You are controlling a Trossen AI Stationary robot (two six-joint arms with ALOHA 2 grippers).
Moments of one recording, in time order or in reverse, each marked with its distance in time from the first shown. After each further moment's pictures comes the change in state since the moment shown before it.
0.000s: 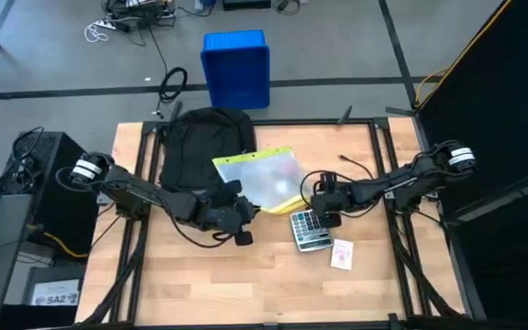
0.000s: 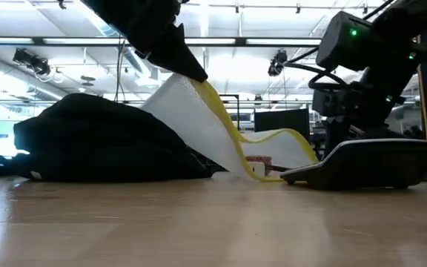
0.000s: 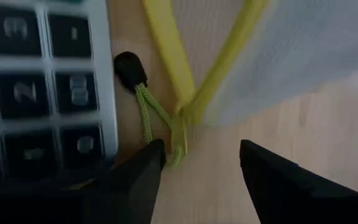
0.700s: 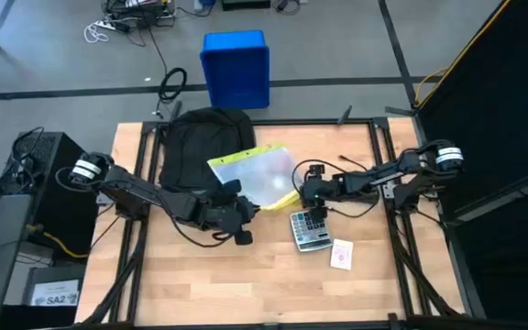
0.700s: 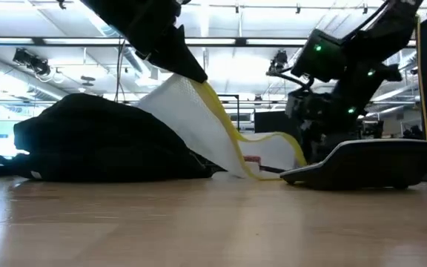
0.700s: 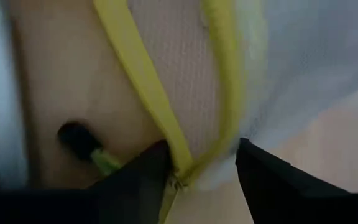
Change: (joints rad) left arm 0.000 0.000 0.000 -0.003 -0.001 -0.001; right arm -0.183 0.163 0.010 0.269 -0.090 -0.134
